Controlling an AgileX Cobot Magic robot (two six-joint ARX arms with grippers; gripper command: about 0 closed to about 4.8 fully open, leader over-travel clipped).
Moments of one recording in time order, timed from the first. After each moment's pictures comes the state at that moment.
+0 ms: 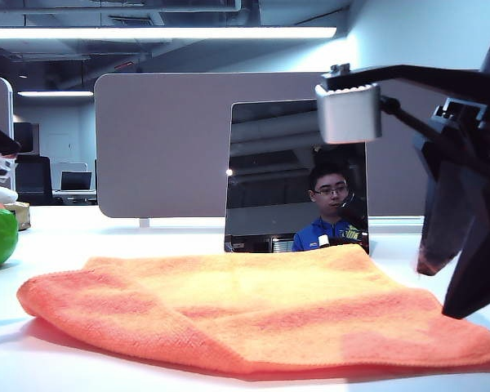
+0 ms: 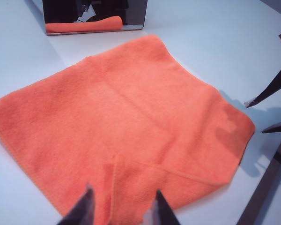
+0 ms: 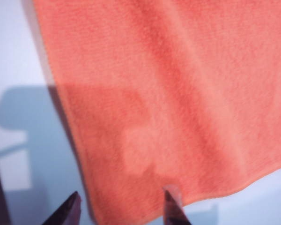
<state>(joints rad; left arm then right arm) -0.13 0.50 0.26 -0.25 0.74 0.05 0.89 1.10 0.62 -0.64 0.08 -0.61</state>
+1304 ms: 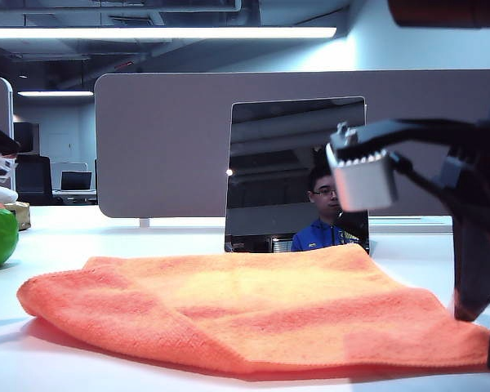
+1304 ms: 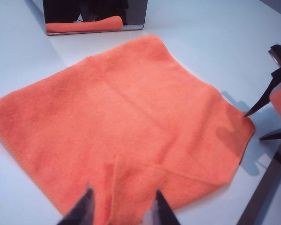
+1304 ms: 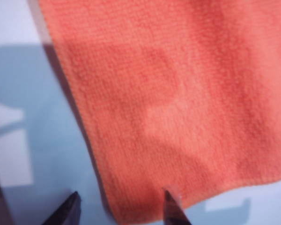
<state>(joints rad) -0.13 0.50 0.26 -0.25 0.74 0.05 0.89 1.19 0.62 -0.69 0.11 -0.56</state>
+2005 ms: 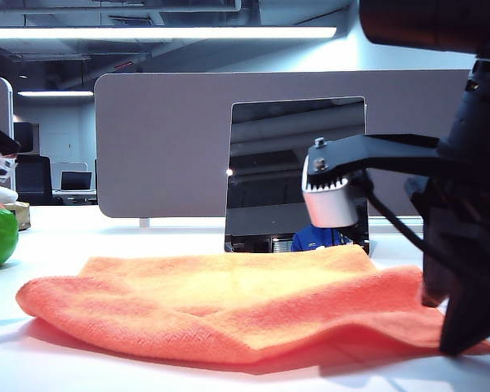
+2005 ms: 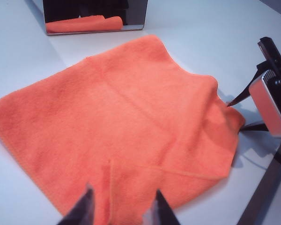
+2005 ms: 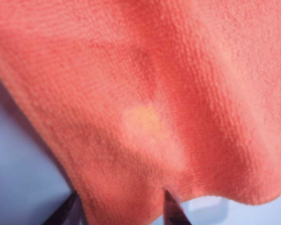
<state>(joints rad) -0.13 0.50 0.26 -0.25 0.74 0.05 0.89 1.26 0.62 -0.55 0.22 -0.56</state>
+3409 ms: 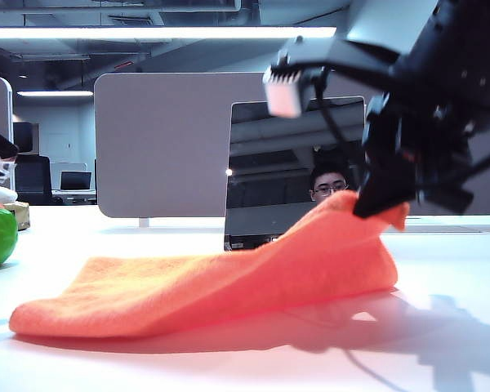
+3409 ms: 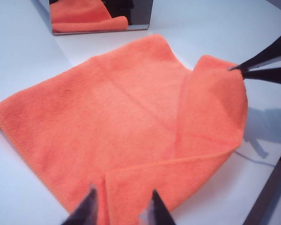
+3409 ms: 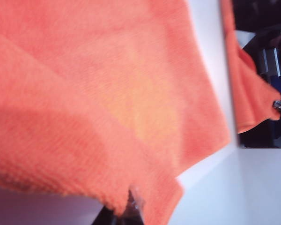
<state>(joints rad) -0.13 0.50 0.26 -0.25 0.72 0.05 0.90 1.15 0.62 -0.29 0.34 -0.58</state>
